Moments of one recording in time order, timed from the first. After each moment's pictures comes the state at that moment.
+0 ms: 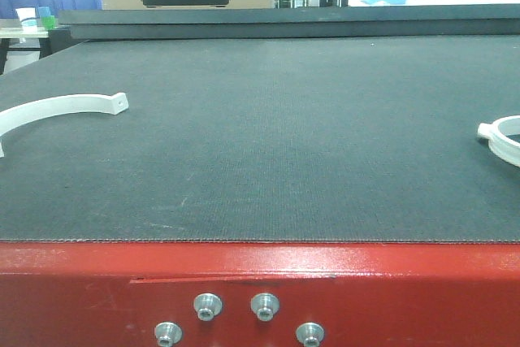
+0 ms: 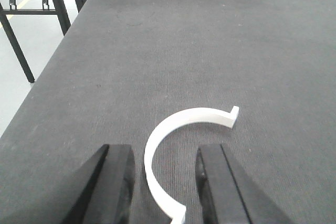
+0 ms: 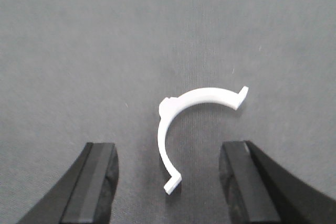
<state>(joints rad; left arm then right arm) 0.00 1.04 -0.66 0.05 0.02 0.03 -0.12 1.07 -0.82 0.23 0.52 -0.13</state>
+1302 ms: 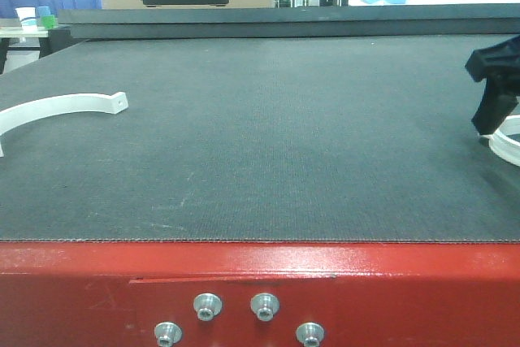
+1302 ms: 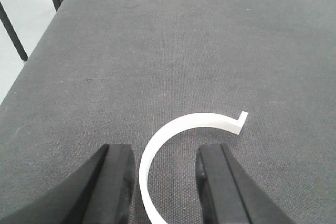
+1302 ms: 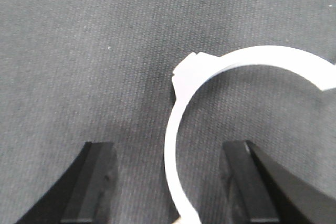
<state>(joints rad) 0.00 1.25 -0.83 0.03 0.07 0.03 -0.04 1.59 -0.98 0.15 0.53 -0.17</state>
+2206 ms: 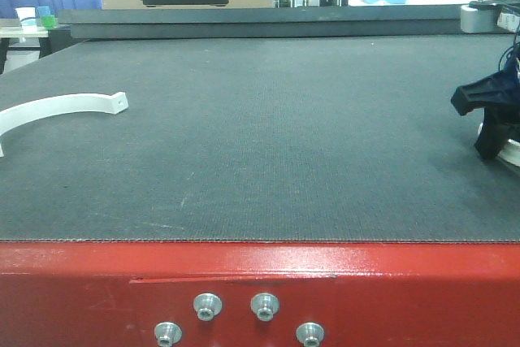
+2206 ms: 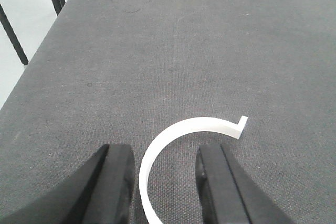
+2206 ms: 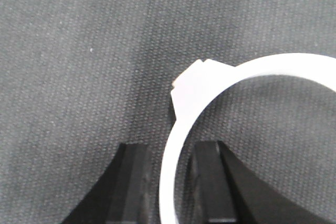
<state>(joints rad) 0.00 1.25 -0.83 0.03 0.06 0.03 -0.03 1.70 -0.99 0.12 0.46 -0.17</state>
